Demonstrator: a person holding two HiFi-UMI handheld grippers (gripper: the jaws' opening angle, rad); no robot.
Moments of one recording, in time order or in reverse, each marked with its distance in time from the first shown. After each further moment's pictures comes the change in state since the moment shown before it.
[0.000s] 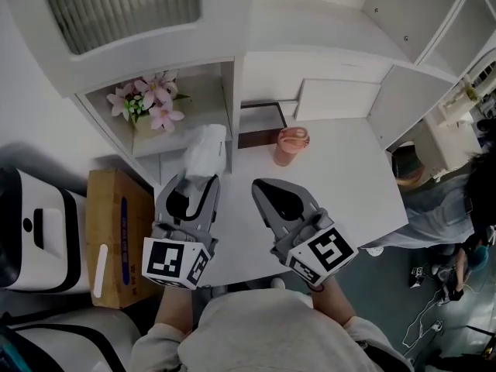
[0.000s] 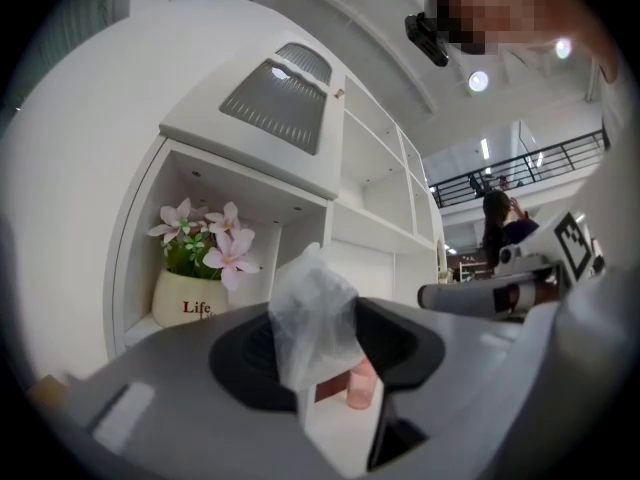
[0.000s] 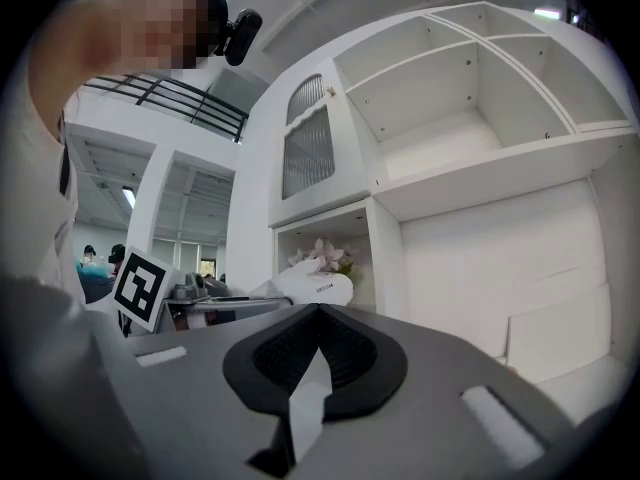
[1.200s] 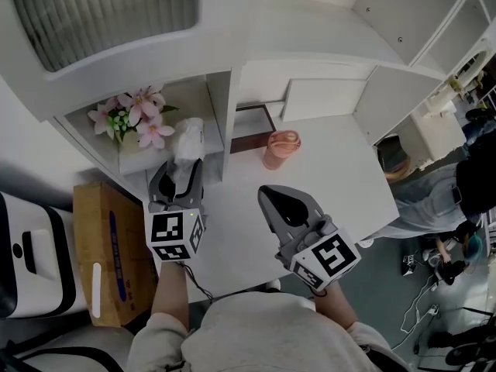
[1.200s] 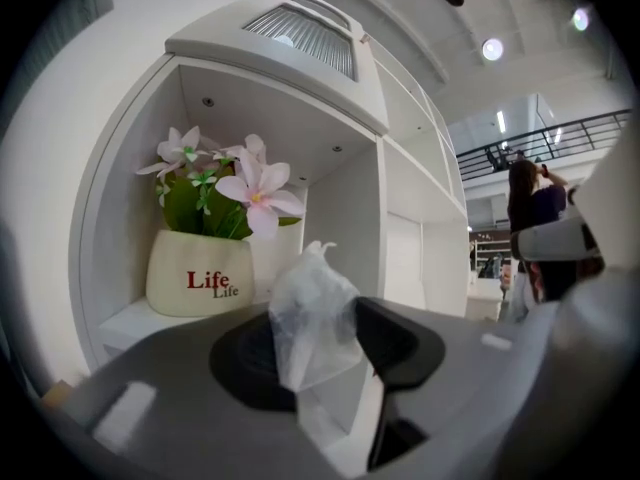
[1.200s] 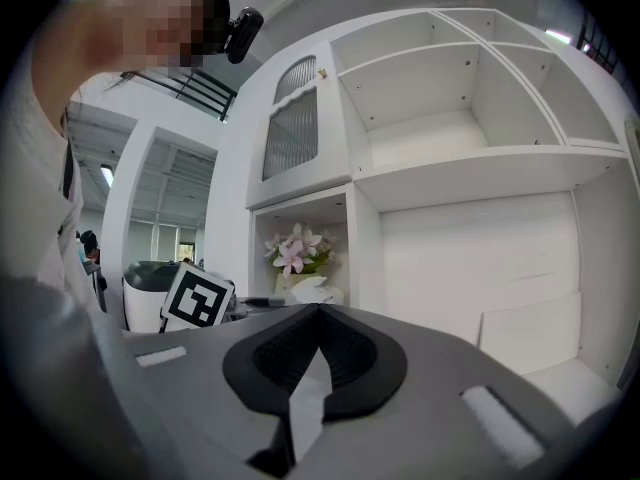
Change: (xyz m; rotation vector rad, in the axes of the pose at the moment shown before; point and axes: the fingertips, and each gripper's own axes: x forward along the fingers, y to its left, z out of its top) left arm 0.069 0.066 -0.055 0.032 0.140 0.087; right arm 0.006 -0.025 -0.013 -0.025 0.078 -0.125
